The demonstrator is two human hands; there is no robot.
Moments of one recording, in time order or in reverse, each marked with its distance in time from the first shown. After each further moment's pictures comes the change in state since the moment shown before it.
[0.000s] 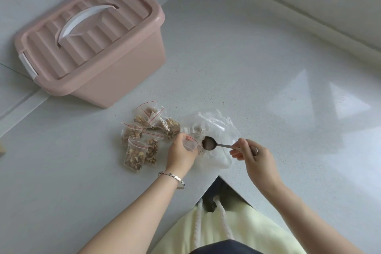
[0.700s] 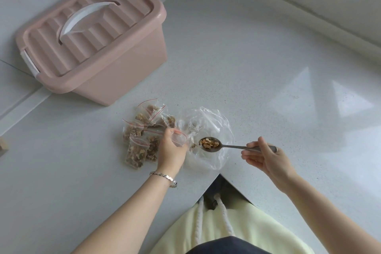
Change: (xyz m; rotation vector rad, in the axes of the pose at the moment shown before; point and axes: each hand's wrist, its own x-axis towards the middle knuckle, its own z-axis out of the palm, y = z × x) left_hand -0.001 -0.005 -0.019 -0.106 0.145 -0.005; right_hand 0.015 0.019 -0.031 0.478 -0.130 0.373
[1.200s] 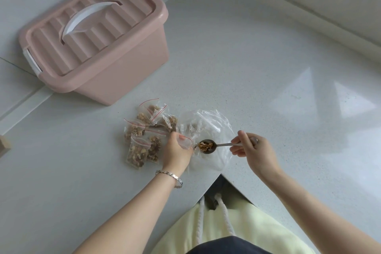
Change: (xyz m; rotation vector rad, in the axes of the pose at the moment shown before) left_hand -0.002 0.000 0.008 0.185 -0.043 -0.105; right_hand -0.002 -0.010 0.042 -0.463 0.070 -0.279
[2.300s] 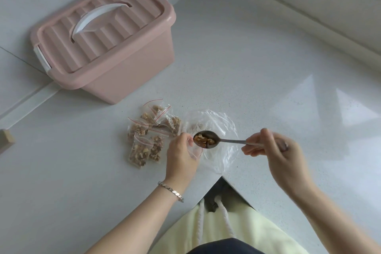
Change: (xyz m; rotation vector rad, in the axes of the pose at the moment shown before) left_hand -0.027 0.001 -0.003 0.022 0.130 0.479; right_hand -0.043 -0.045 -0.026 0.146 0.012 -0.256
